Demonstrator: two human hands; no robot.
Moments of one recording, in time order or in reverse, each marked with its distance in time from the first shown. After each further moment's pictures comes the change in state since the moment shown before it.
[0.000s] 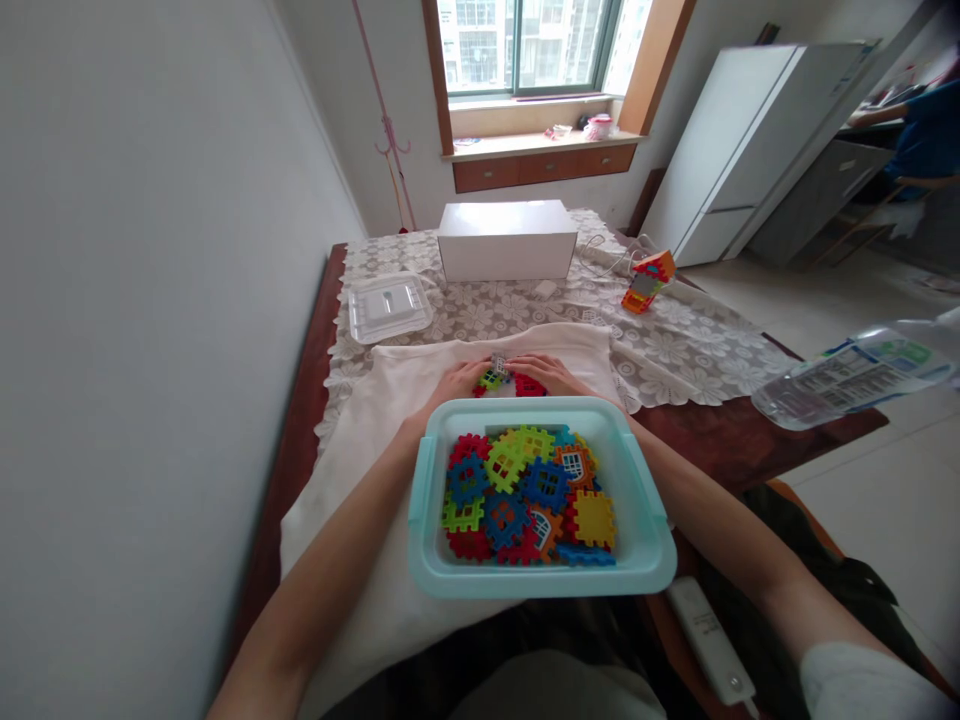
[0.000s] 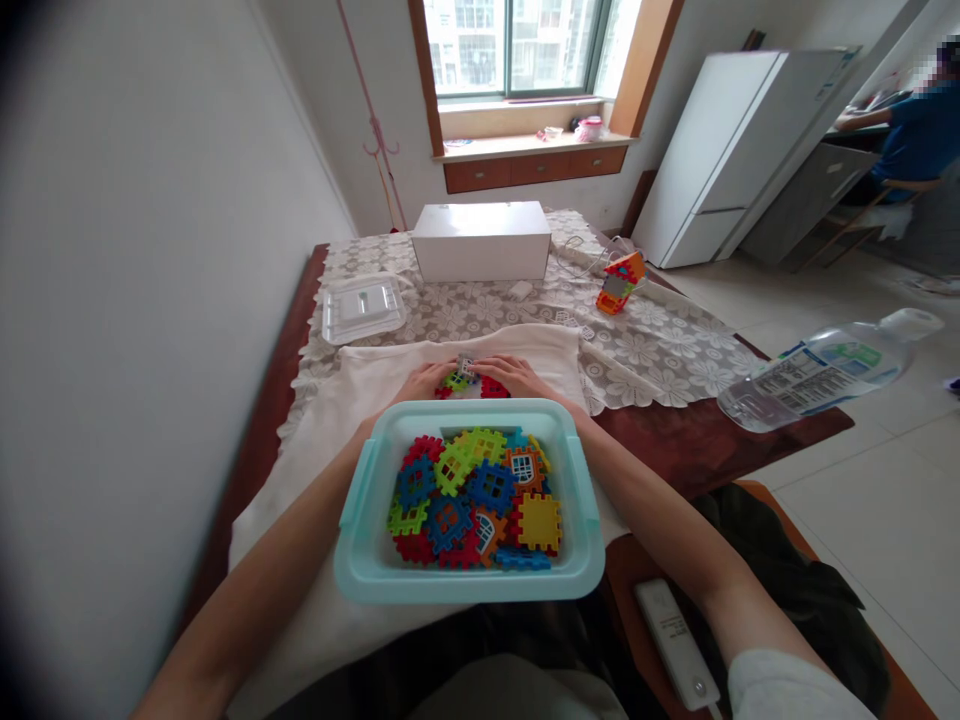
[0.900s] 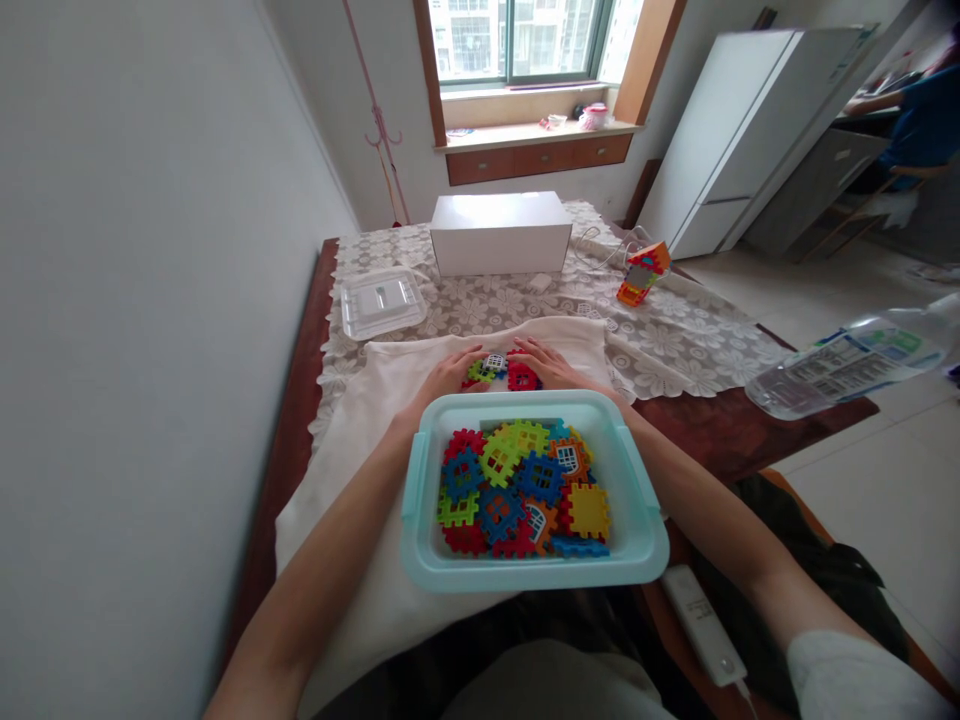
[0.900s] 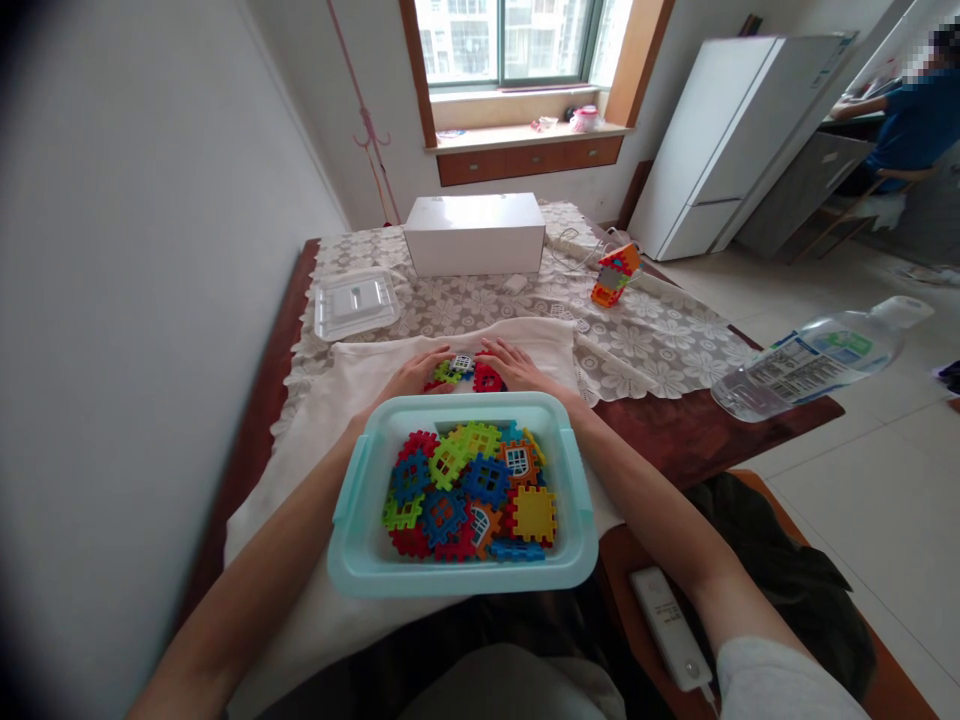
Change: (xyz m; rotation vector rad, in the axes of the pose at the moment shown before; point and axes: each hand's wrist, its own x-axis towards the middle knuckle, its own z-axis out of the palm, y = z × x) left_hand -0.003 -0.005 -0.008 0.039 0.072 0.073; right_hand -0.013 0.009 -0.001 -0.070 -0.052 0.125
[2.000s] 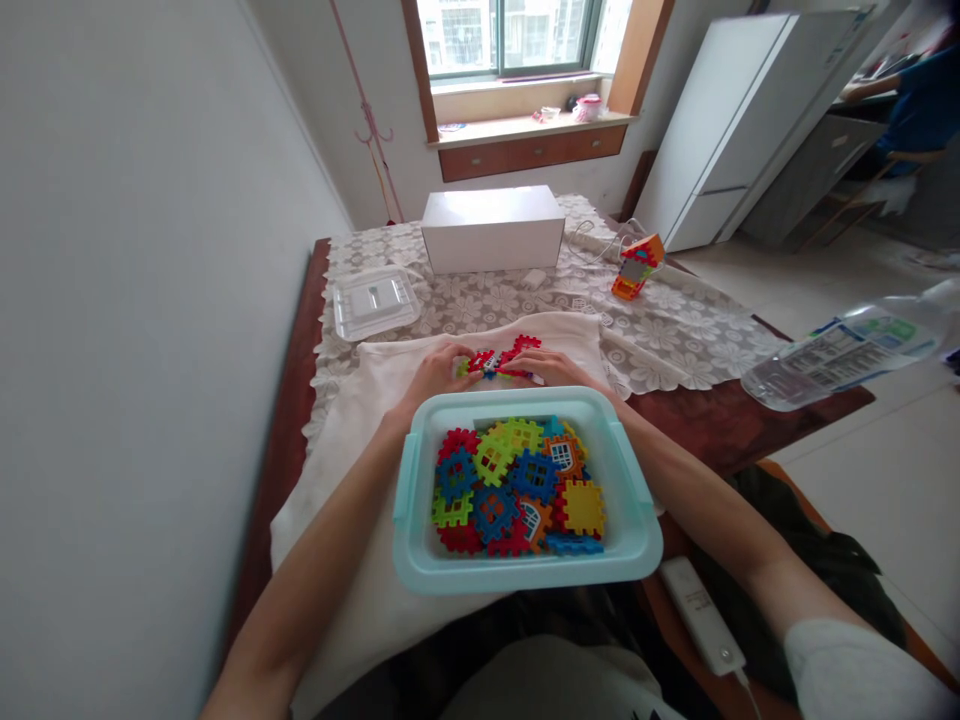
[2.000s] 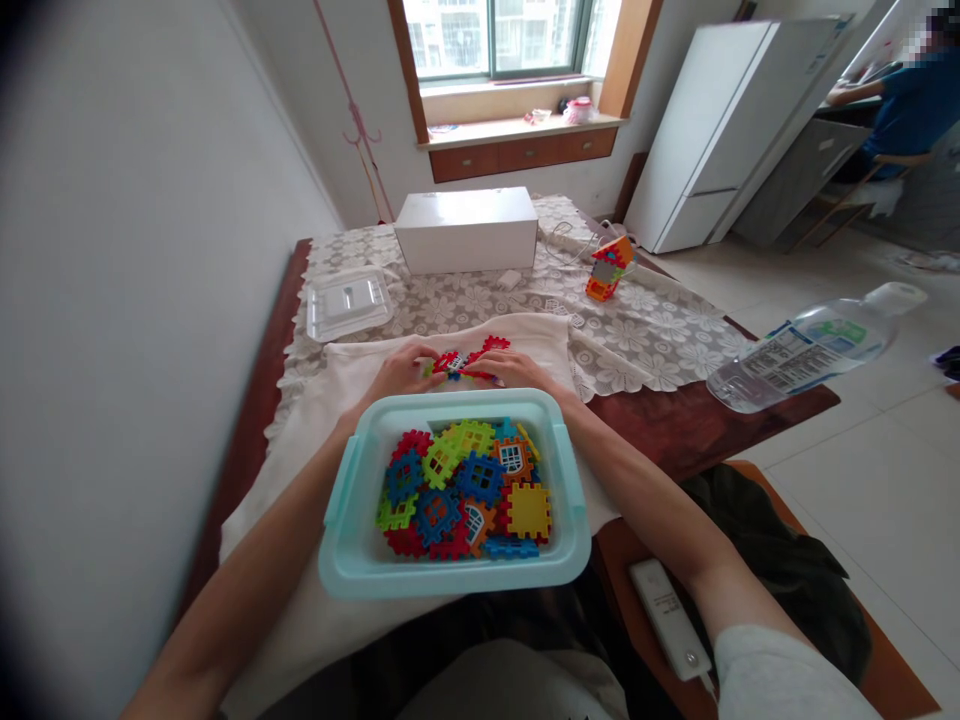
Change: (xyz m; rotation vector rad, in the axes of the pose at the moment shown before) left_hand 0.005 0.017 -0.014 -0.098 0.138 -0.108; right_hand 0.008 -0.007 -0.006 0.003 0.192 -0.263
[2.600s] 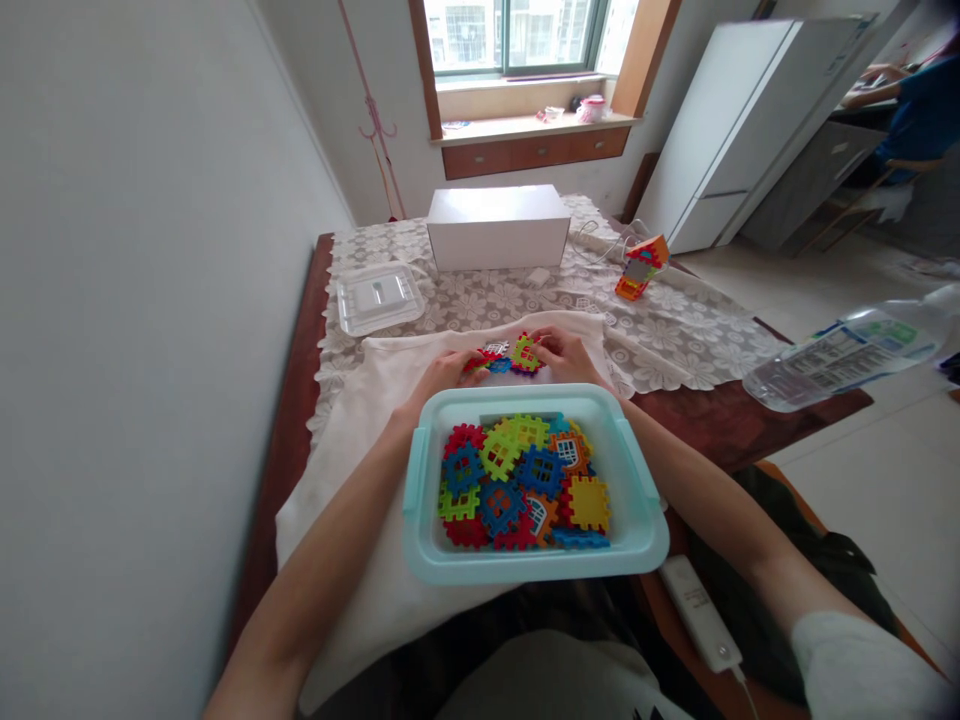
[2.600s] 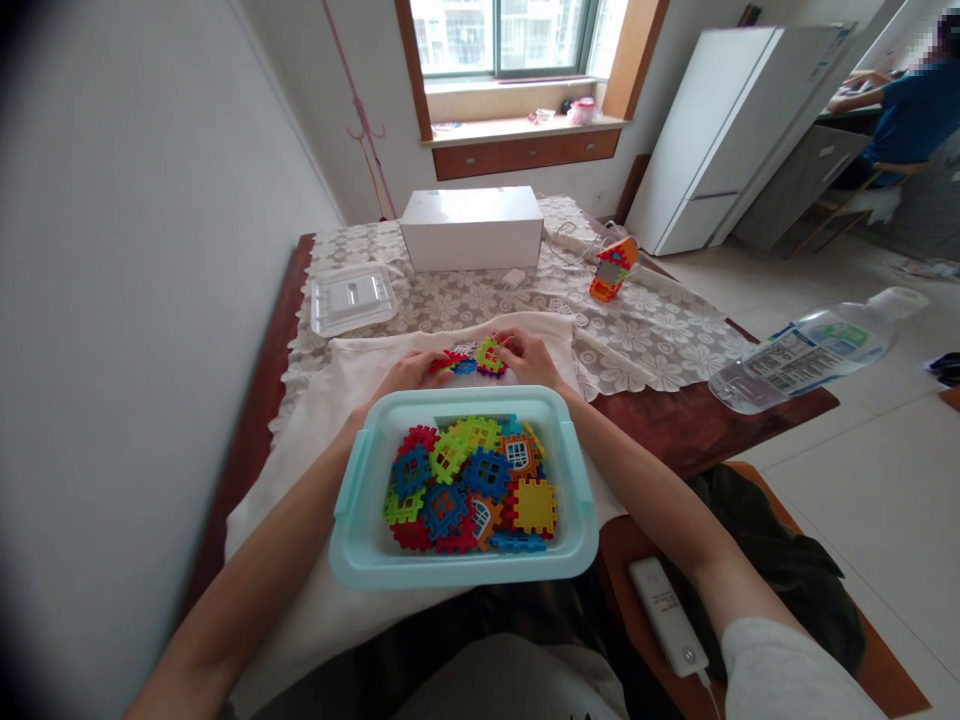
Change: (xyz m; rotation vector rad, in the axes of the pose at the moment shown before) left_hand -0.005 -0.018 0.016 -0.010 -0.052 0.060; right_hand 0.008 0.016 0.016 0.502 0.449 0.445
